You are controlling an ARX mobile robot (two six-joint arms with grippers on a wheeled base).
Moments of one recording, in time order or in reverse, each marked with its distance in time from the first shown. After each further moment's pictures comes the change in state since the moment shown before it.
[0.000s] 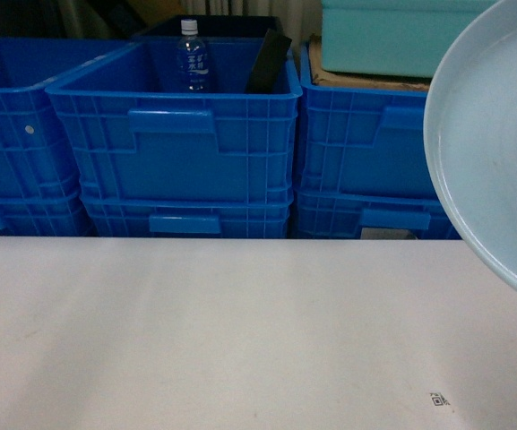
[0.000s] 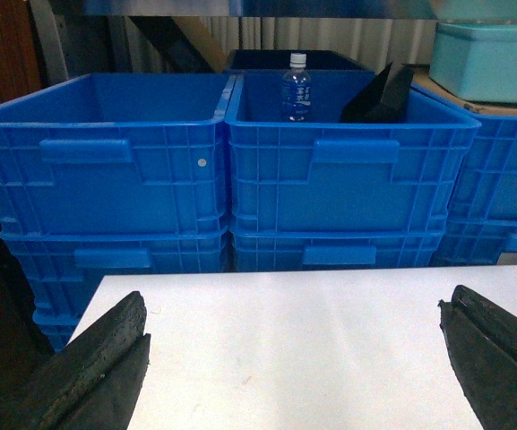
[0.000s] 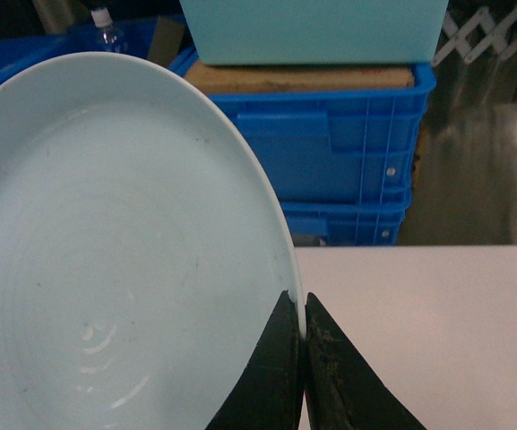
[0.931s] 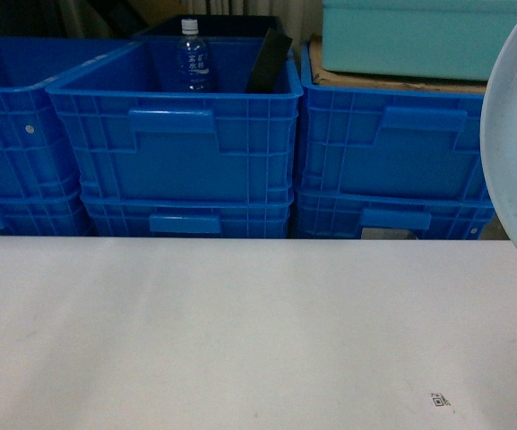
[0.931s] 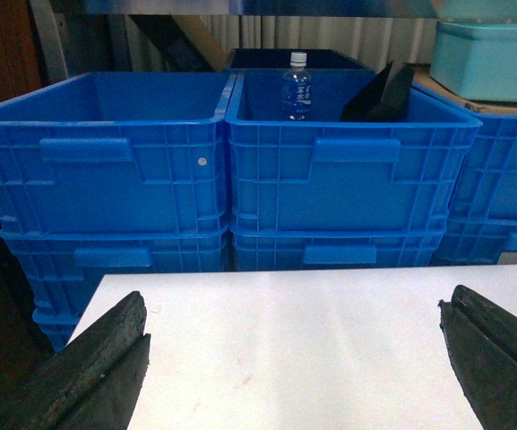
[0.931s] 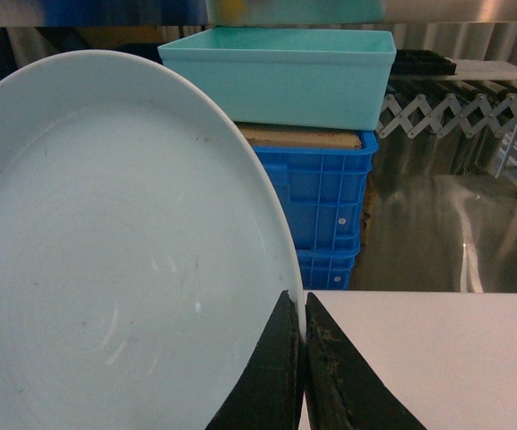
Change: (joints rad) left arm 0.000 0.000 0.000 0.000 0.000 0.000; right arm -0.018 -0.253 -0.145 0.067 0.071 -0.063
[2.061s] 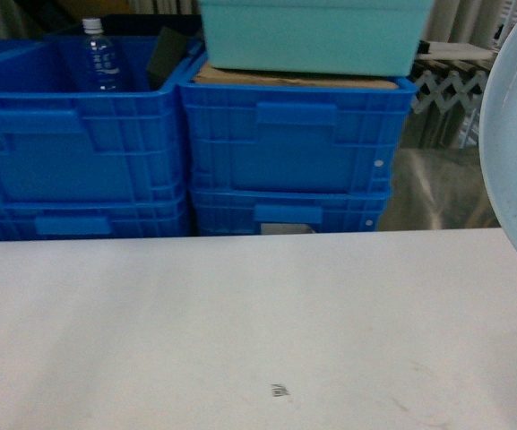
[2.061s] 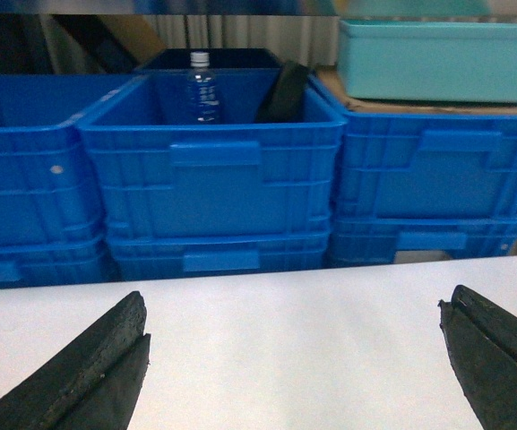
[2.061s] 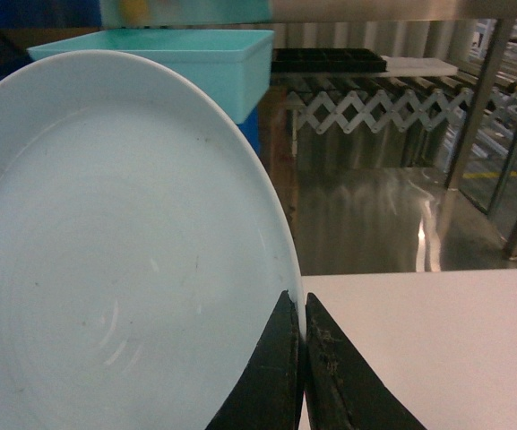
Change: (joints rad) left arm 0.001 0.000 0.000 -0.001 -0.002 0.000; right arm 0.000 0.000 0.000 0.001 0.000 -0.001
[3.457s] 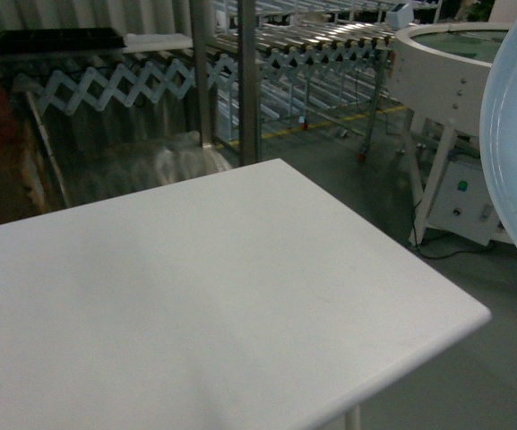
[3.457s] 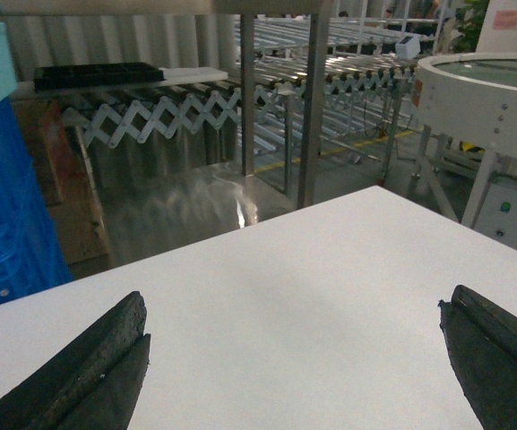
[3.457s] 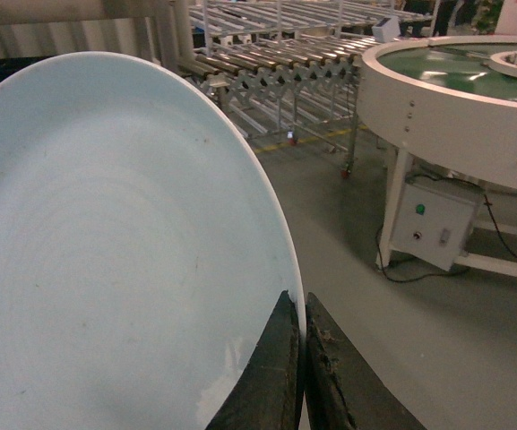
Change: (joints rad) left arm -0.001 0.000 0.000 -0.001 0.002 0.000; right arm 0.000 0.000 -0.001 0.003 0.001 0.000
